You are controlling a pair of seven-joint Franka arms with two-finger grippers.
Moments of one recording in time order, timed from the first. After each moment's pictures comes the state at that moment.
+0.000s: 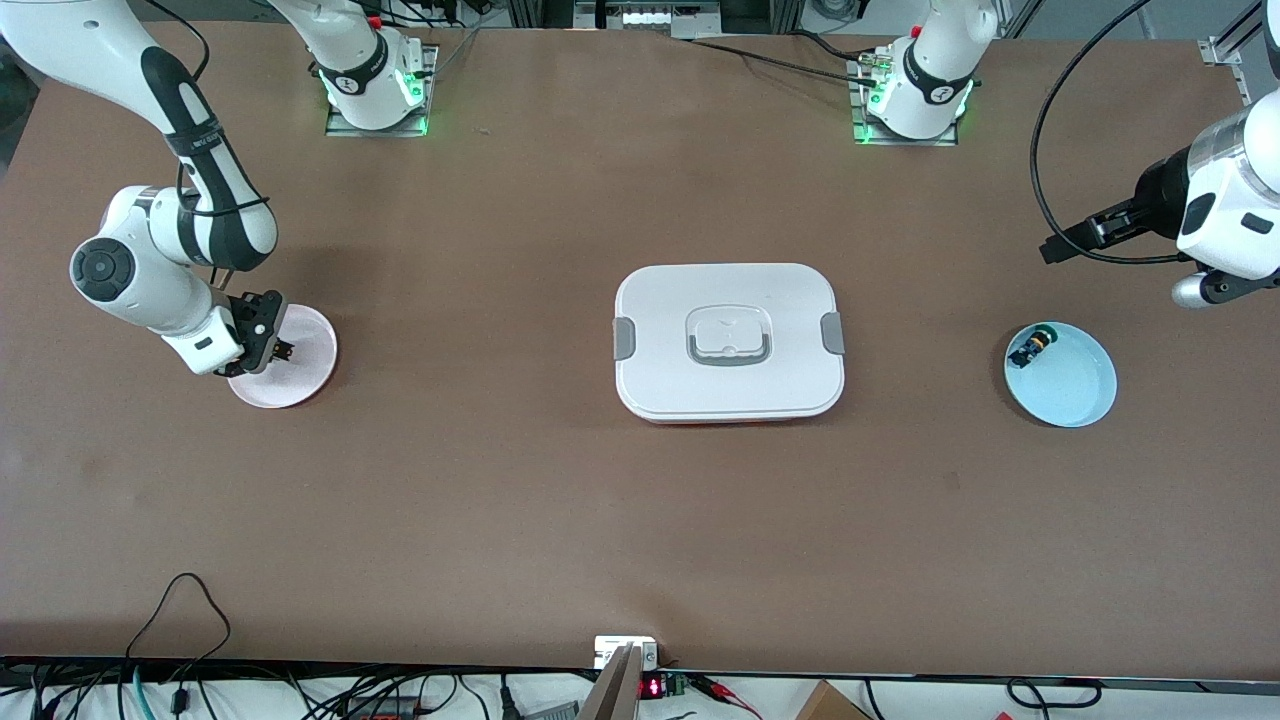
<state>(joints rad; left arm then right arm) 0.07 0.08 -0.12 -1.53 -0.06 1.42 -0.45 -0.20 0.38 0.05 -2.20 -0.17 2.51 -1.40</state>
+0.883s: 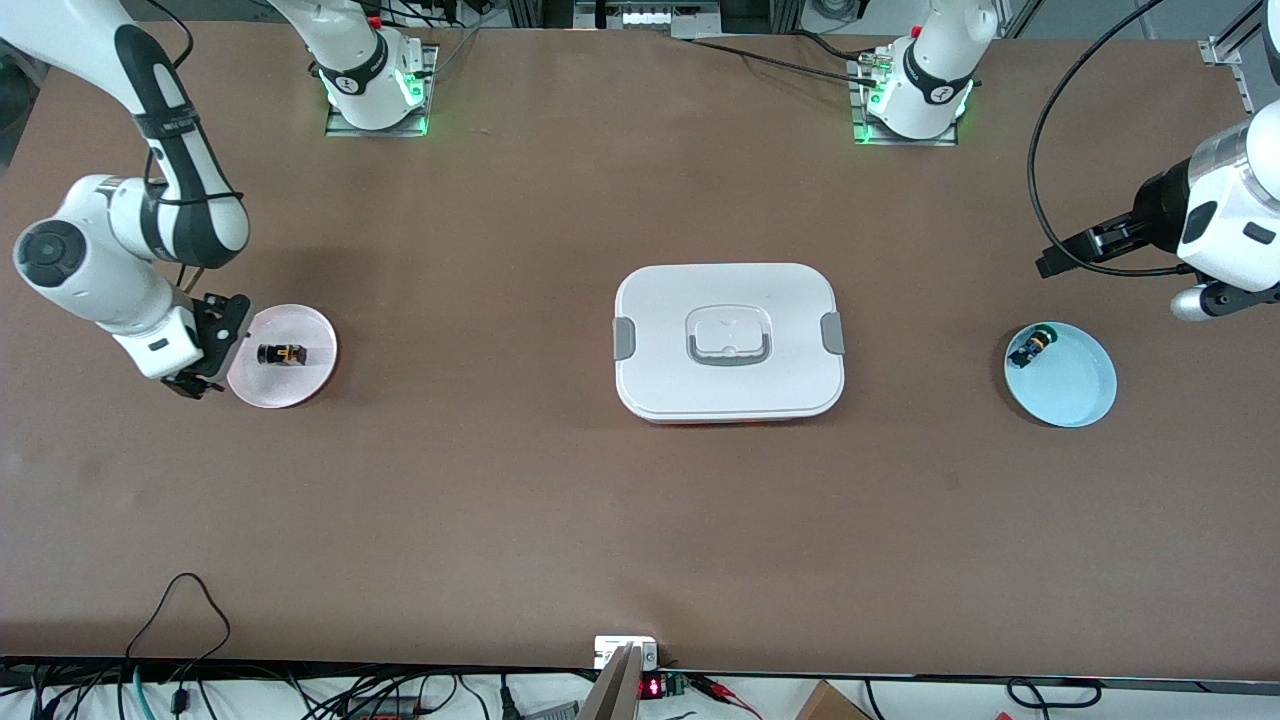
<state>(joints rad) 0.06 0.11 -0.13 -1.48 -0.07 1.45 -0.42 -0.21 0.30 0.04 -2.11 -0.14 2.46 -1.40</state>
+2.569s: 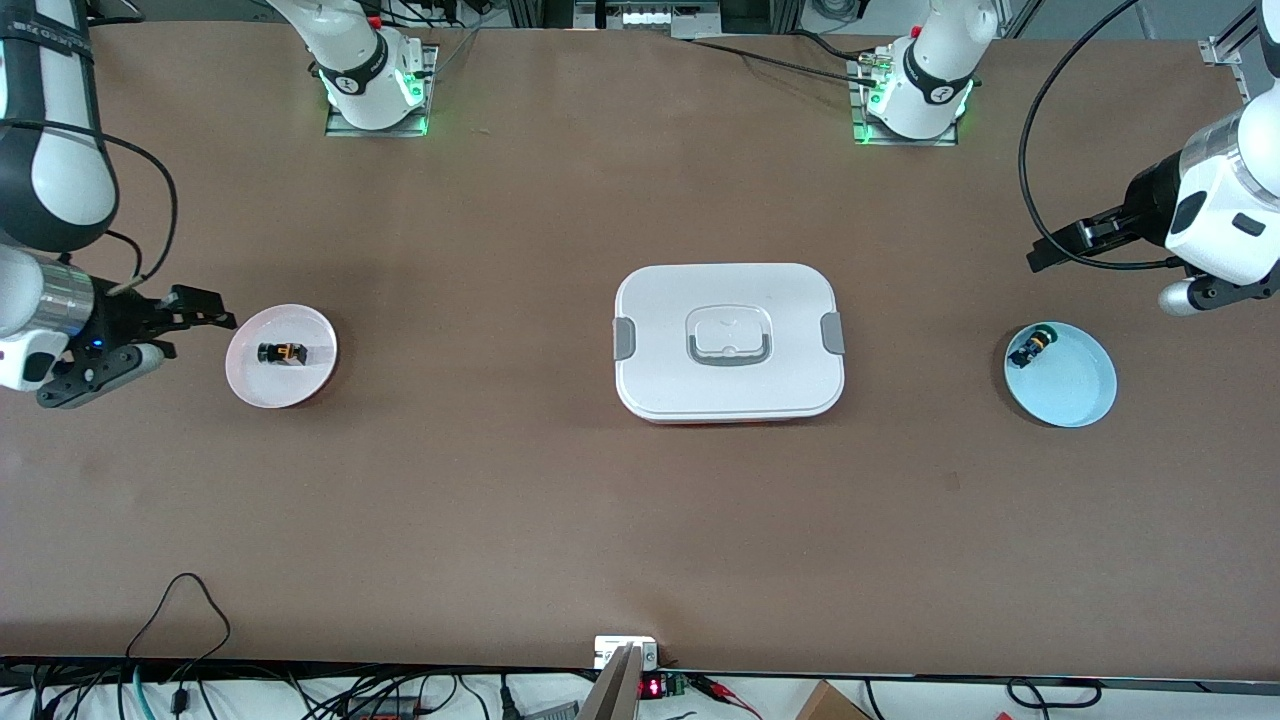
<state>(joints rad) 0.06 0.12 -0.14 -1.46 -0.07 1.42 -0.41 -0.13 0.28 0.05 -1.68 0.11 1.76 -0.43</state>
